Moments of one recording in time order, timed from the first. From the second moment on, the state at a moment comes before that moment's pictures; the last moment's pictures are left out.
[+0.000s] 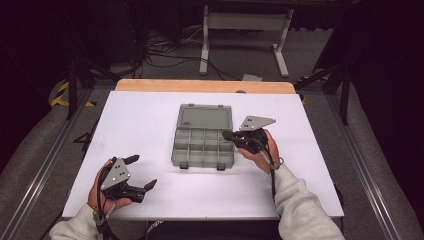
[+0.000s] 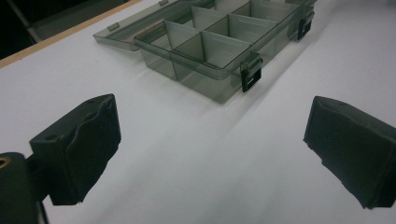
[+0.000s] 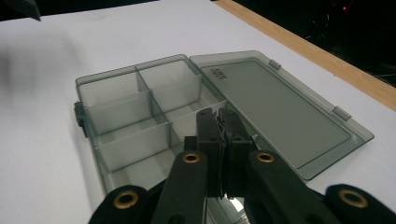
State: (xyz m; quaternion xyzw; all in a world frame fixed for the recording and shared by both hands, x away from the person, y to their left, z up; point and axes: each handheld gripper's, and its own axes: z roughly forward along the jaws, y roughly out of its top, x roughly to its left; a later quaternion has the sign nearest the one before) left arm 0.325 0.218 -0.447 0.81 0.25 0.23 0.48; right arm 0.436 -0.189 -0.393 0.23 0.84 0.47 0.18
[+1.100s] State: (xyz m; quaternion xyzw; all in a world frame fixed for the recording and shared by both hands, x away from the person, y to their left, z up) left arm 0.325 0.216 -0.448 0.81 0.25 0.23 0.47; right arm 0.473 -0.192 -0.431 0.30 0.84 0.42 0.15
